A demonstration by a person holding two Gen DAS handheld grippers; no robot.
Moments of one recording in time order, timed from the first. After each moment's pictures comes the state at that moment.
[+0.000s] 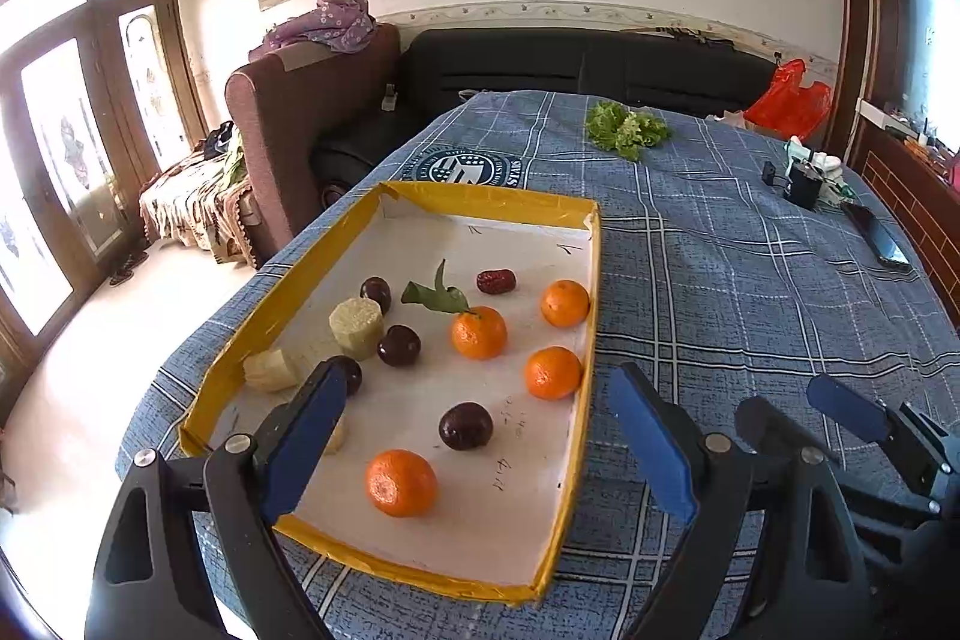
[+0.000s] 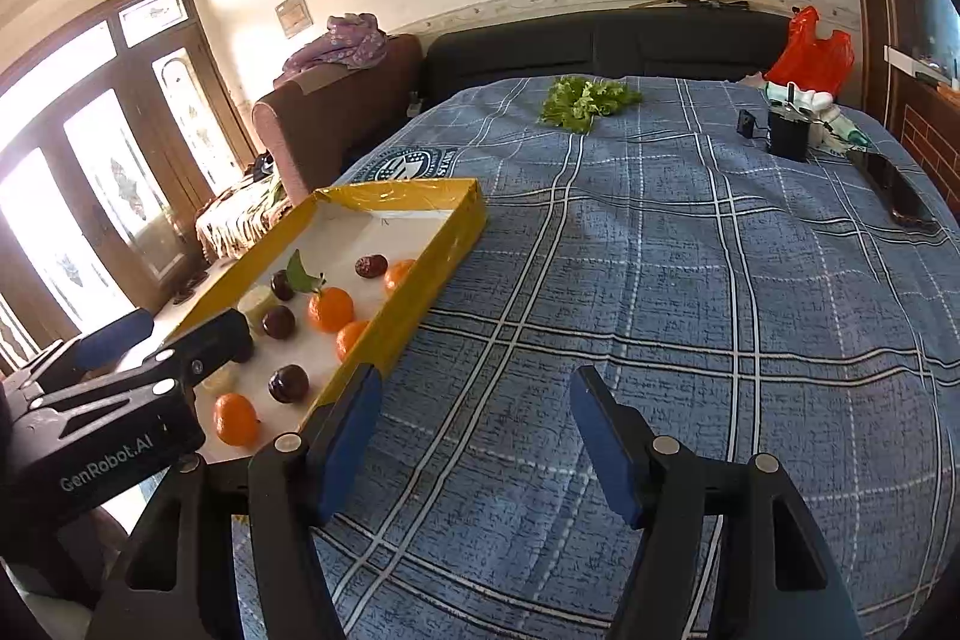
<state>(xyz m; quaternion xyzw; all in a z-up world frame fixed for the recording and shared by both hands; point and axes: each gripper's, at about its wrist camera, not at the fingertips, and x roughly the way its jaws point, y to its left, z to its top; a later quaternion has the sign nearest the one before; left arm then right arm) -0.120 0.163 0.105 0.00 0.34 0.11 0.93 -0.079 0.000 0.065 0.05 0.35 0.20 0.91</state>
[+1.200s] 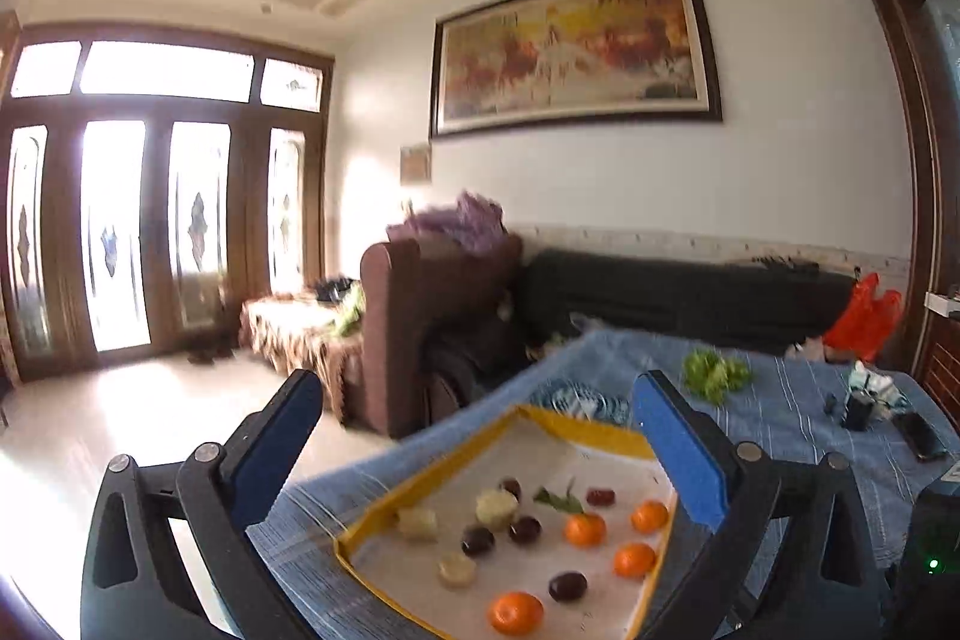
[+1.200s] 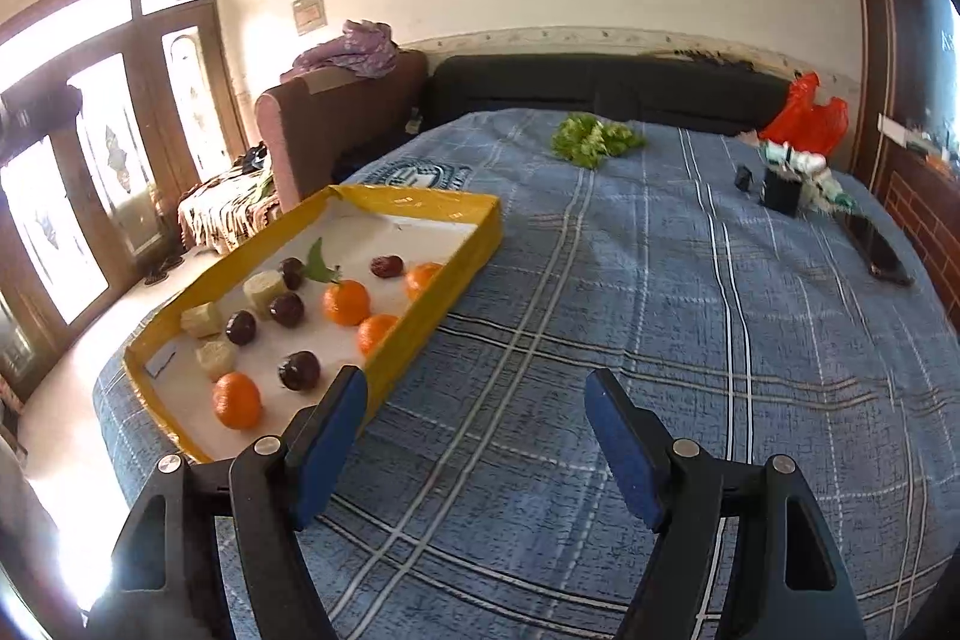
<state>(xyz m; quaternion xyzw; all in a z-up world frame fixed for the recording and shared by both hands) -0.221 0.183 0.183 -0.02 0.04 0.25 0.97 -0.108 0.034 0.077 -0.01 0.30 0.19 0.93</state>
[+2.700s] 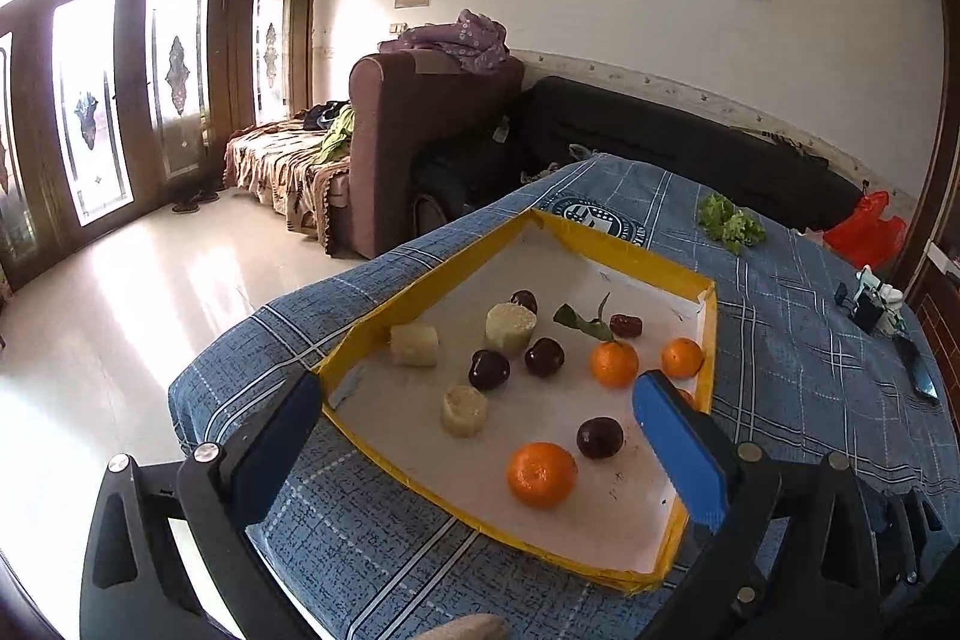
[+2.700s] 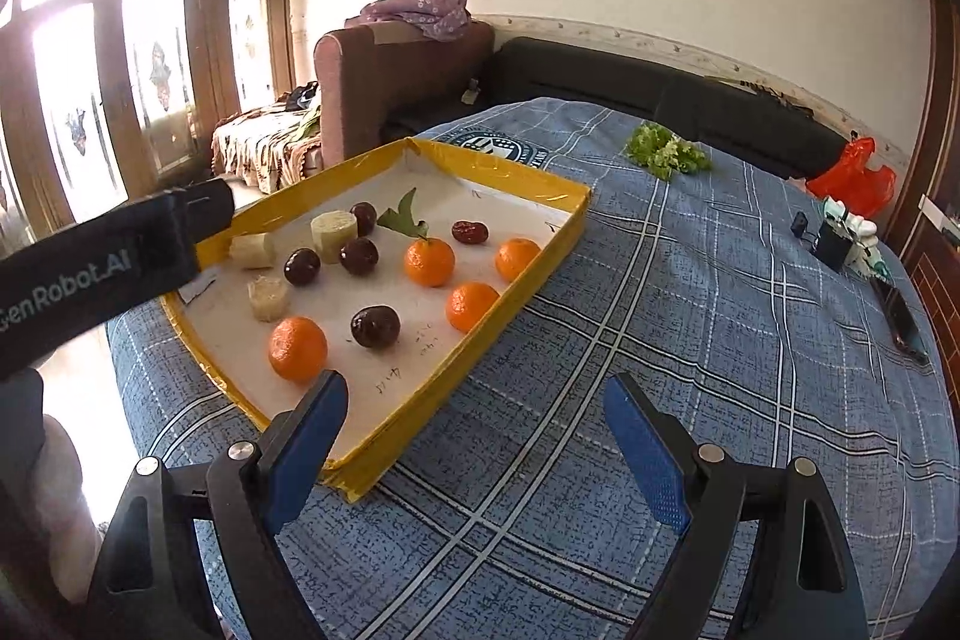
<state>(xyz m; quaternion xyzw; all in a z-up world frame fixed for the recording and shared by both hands) -0.176 0.232 0.104 -0.11 0.27 0.22 0.93 -0.124 0.088 0.068 -0.10 0.32 0.23 0.91</state>
